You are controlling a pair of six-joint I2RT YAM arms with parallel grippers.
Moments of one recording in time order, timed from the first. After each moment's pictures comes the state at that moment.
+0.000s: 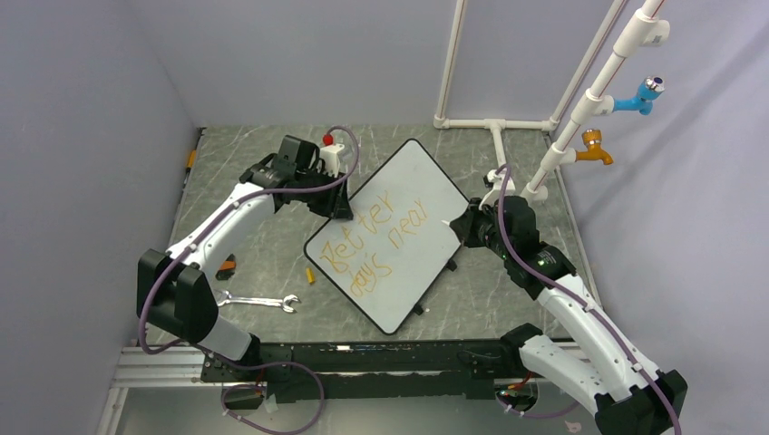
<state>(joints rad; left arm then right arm) -0.42 1.51 1.32 -0.68 0.48 -0.07 0.45 0.84 0.76 -0.40 0.02 0.38</state>
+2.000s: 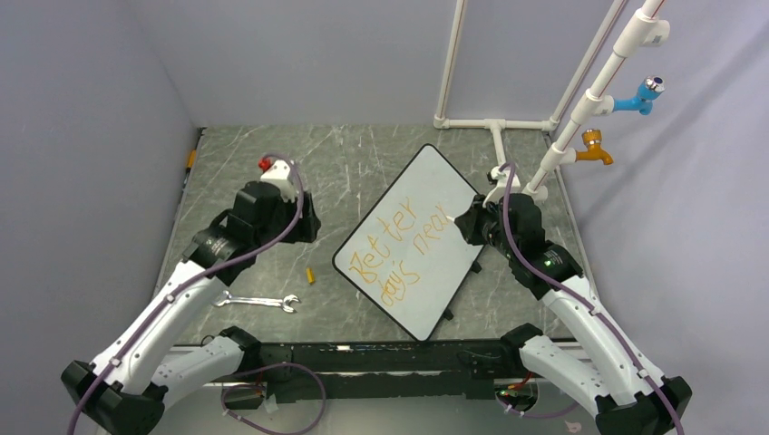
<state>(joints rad) -0.53 0.97 1.05 -0.65 -0.11 -0.35 0.45 0.82 0.82 -0.46 0.05 0.34</state>
